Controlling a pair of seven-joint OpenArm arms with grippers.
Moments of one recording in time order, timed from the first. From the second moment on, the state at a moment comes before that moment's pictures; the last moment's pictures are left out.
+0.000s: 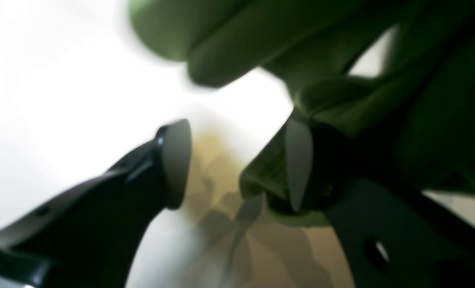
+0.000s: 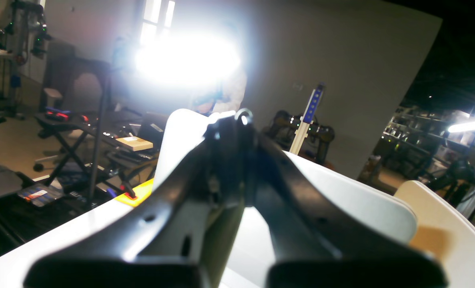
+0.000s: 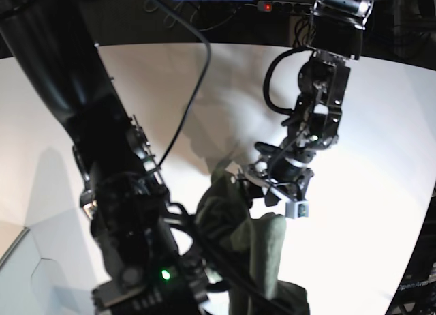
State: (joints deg) left arm -8.4 -7.0 13.2 84.4 -34.0 1.0 25.3; right arm 60.6 -8.7 -25.0 108.3 -3.2 0.0 -53.9
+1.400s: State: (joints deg) left arm -16.6 -1.9 27.2 67.6 -34.0 0.9 15.5; right arm 61.8 -8.8 -25.1 107.4 -2.9 0.0 -53.7
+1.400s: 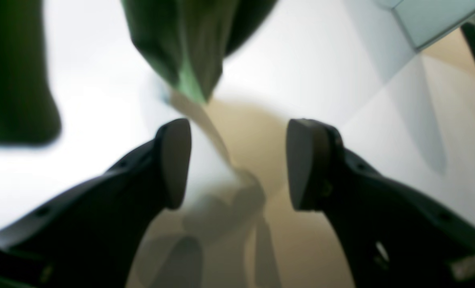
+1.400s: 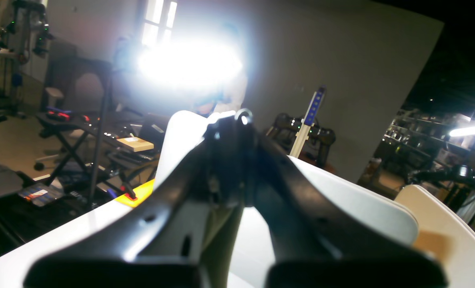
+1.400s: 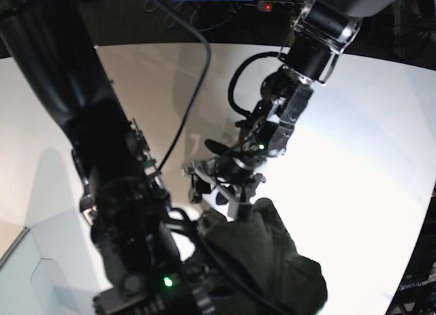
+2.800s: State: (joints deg) left arm -8.2 -5.9 21.5 78.2 -29.3 0.9 15.6; right arm 58.0 -8.7 -22.6 104.4 -3.1 0.0 -51.5
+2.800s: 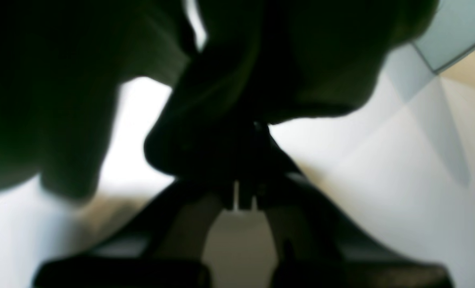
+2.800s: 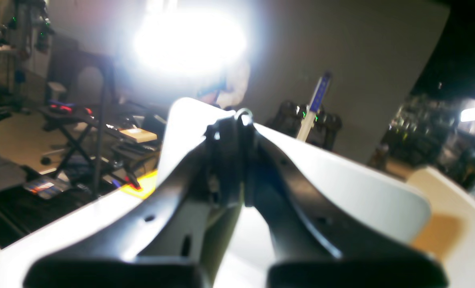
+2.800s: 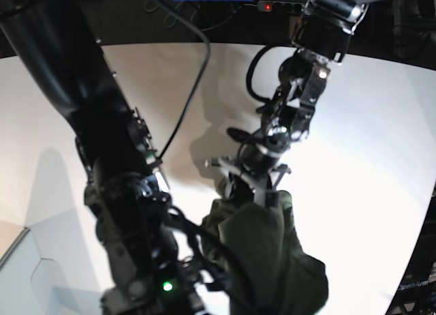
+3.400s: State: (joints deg) left arm 2.6 -13.5 18.0 92.8 -29.3 1.2 15.8; right arm 50.1 -6.4 -13.9 94.5 -3.8 0.0 -42.8
